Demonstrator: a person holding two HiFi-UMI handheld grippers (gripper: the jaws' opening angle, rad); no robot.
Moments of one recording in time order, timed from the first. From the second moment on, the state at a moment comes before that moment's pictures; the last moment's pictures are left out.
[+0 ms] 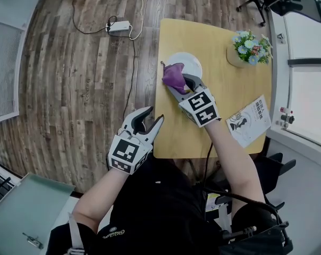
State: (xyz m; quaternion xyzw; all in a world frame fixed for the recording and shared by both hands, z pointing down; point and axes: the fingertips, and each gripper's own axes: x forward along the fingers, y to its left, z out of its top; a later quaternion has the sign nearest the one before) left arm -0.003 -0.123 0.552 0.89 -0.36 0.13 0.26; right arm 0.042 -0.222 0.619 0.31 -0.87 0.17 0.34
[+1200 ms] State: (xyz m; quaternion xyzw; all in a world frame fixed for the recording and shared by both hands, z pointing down) left arm 0.008 -0.118 0.547 0.89 -0.35 0.14 0.25; right arm 0.076 -0.231 0.618 0.32 -0.86 0.17 0.35
